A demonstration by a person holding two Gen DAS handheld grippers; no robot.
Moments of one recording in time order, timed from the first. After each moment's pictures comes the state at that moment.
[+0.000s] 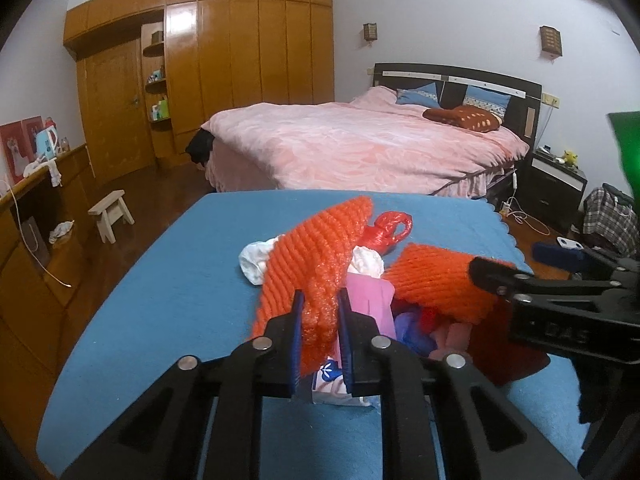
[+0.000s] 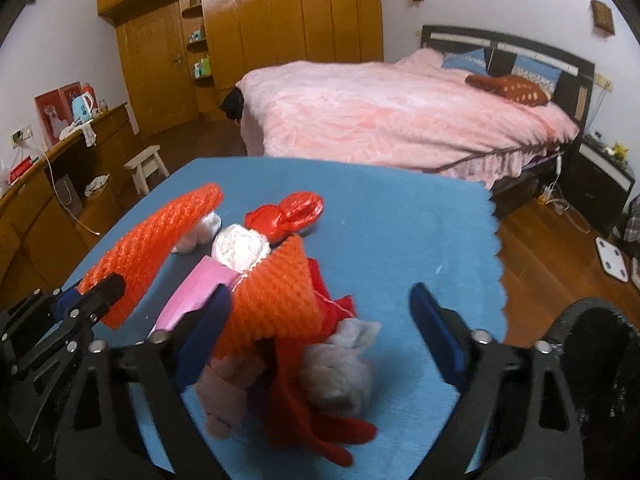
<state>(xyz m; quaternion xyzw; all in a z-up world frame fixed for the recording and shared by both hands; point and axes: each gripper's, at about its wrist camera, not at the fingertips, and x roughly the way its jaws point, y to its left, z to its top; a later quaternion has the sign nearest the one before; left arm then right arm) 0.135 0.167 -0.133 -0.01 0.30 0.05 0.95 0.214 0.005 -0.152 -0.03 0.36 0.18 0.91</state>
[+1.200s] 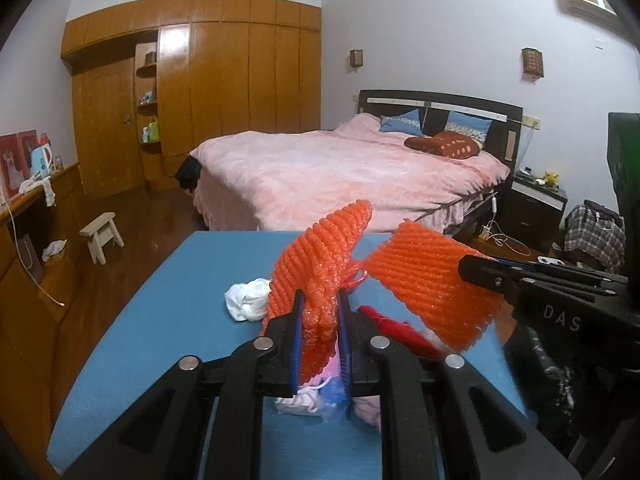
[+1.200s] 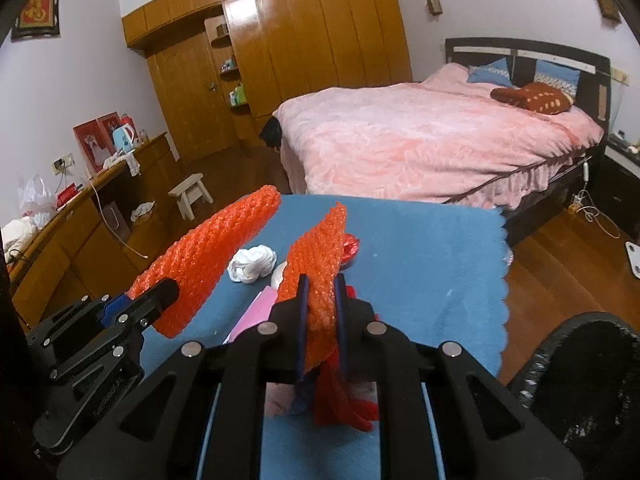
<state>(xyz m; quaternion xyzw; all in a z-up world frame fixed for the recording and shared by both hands) 0.104 0.131 -0.074 -0.01 0.25 0.02 0.97 0.172 -0.029 -0.084 0.02 0.32 0.25 0.92</state>
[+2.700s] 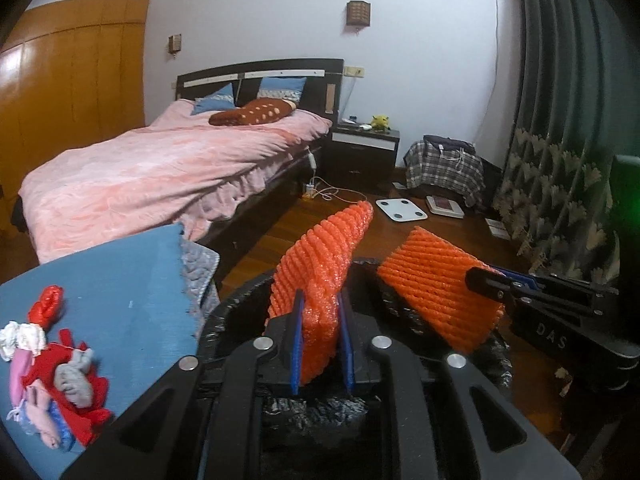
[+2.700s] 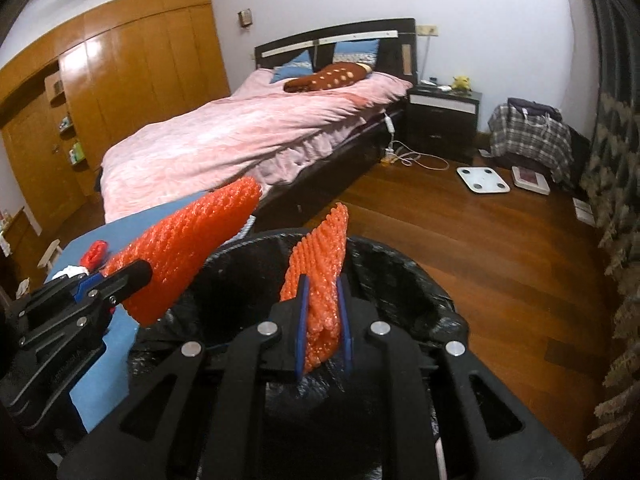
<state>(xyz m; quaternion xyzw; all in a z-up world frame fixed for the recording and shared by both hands) 0.117 -0.159 -0.094 0.05 0.29 -0.27 0.92 0.069 -0.346 -0.134 0.09 0.33 -0.06 0.94</state>
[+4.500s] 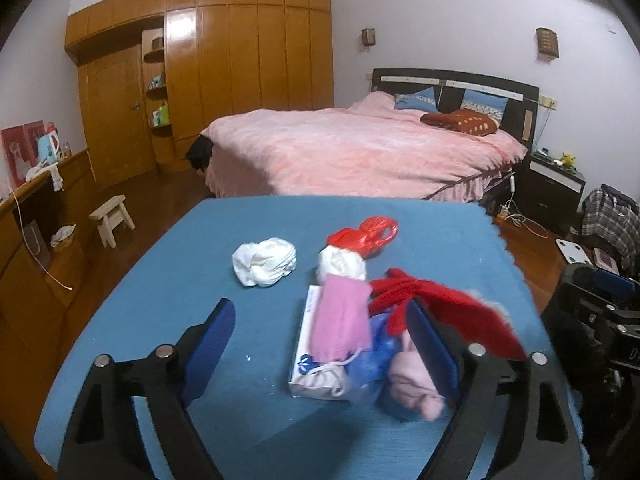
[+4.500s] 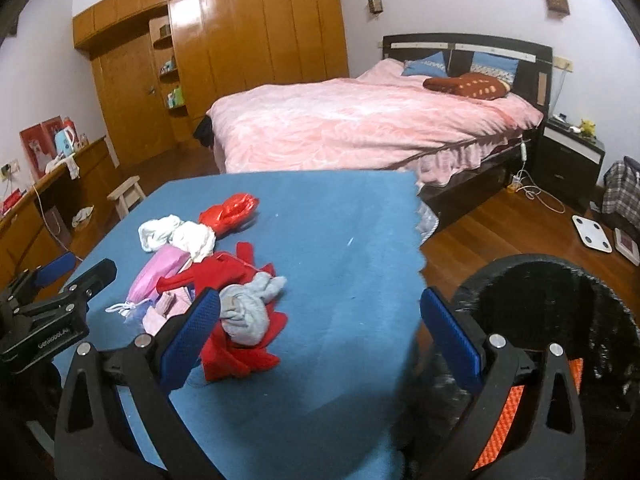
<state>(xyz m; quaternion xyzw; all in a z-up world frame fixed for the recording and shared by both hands) 0.131 0.159 -0.128 0.00 0.29 0.06 0.95 0.163 -0.082 -0.151 0.01 0.33 0.13 0.94</state>
